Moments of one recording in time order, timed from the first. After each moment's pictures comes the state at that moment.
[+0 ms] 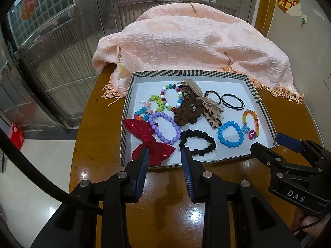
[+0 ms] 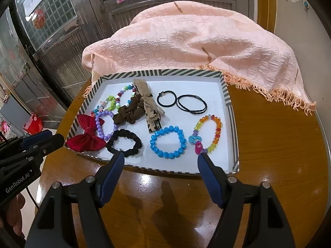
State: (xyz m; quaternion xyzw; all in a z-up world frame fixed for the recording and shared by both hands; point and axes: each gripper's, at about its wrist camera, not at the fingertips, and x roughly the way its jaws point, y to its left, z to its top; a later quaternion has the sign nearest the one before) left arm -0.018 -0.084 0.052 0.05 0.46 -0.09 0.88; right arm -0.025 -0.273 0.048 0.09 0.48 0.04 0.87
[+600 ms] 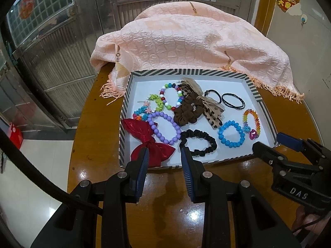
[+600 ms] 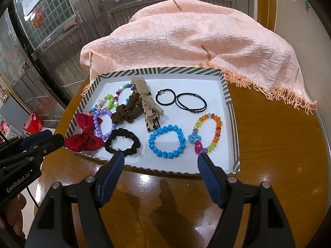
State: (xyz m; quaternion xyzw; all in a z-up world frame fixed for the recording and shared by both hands) left arm -0.014 -0.083 0.047 0.05 0.47 -0.10 0.88; right arm -0.021 -0.278 0.045 0.09 0.49 0.04 0.87
